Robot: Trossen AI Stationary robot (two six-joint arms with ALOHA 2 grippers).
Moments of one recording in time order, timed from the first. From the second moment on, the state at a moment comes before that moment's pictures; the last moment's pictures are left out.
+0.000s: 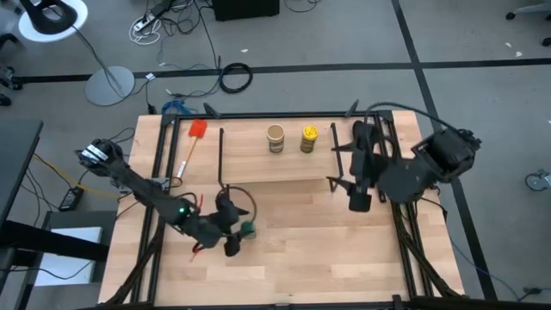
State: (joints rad) left arm -0.58 1.38 0.73 -0.02 -0.63 -0.62; right arm 0.53 1.61 2.32 -1.48 0.78 0.21
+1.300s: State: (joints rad) left arm -0.46 1.51 1.11 -0.67 -0.26 -0.58; right arm 0.66 1.64 2.11 -1.56 0.82 0.35
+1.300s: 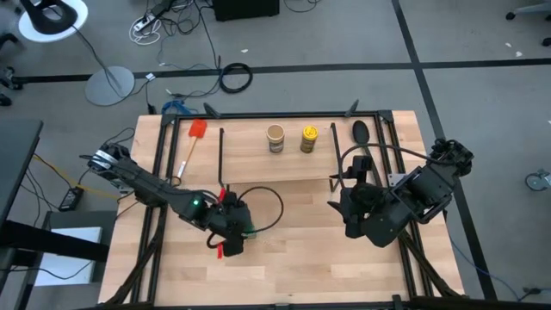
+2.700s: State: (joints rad) left arm -0.41 1.57 1.56 -1.07 -0.33 -0.28; right arm 0.66 1.64 2.11 -1.56 0.82 0.37
